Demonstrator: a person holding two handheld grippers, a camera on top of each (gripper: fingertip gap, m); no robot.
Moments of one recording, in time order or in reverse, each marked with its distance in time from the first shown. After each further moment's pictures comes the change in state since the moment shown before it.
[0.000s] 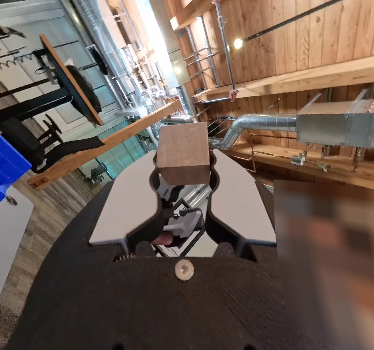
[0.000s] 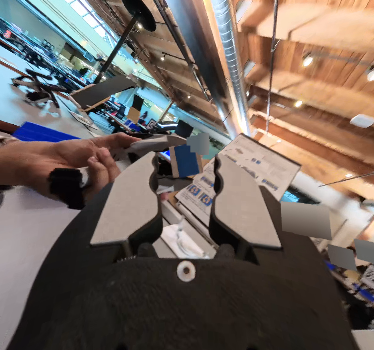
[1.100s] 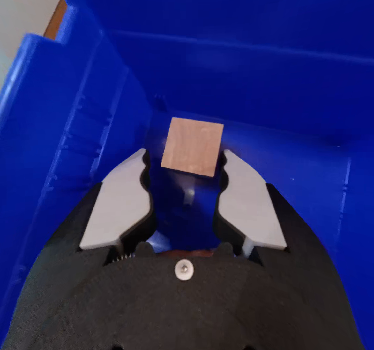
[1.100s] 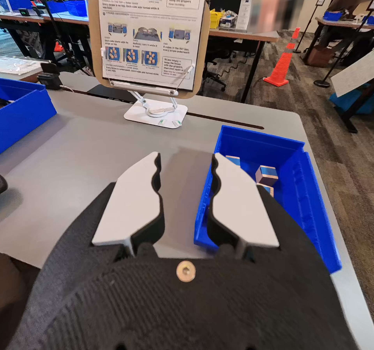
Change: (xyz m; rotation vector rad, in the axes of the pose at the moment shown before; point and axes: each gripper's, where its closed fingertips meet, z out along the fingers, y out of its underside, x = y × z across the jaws) left arm -0.008 -0.261 -0.576 0.250 -2.393 0.520; right arm 0.130 0.124 -0.128 -0.826 0.320 0.547
